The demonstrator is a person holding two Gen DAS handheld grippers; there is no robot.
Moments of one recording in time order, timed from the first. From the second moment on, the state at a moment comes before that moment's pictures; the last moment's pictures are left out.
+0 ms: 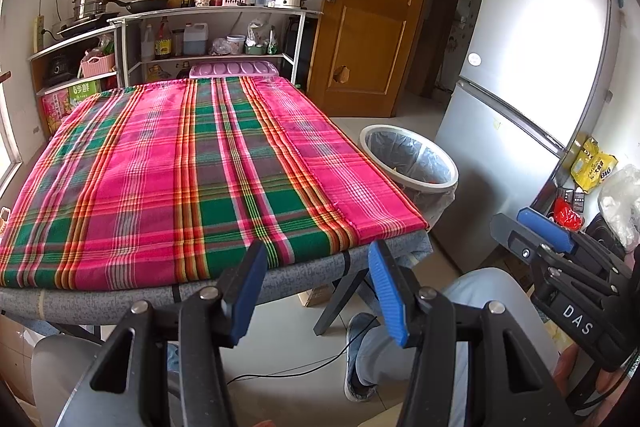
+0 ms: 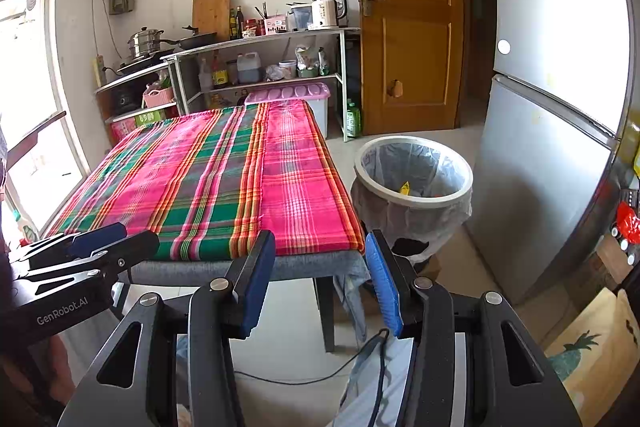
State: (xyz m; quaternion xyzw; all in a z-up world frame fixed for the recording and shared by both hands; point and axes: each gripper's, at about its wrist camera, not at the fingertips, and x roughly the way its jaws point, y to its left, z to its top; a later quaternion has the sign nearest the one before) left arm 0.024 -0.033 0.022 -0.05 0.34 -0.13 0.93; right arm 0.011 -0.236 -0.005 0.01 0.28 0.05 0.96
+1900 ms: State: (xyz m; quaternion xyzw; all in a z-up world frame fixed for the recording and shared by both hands) left arm 0.020 -0.032 0.020 -0.04 0.33 -0.12 0.93; right arm 0.012 -0.240 -0.013 0.01 0.28 0.05 0.96
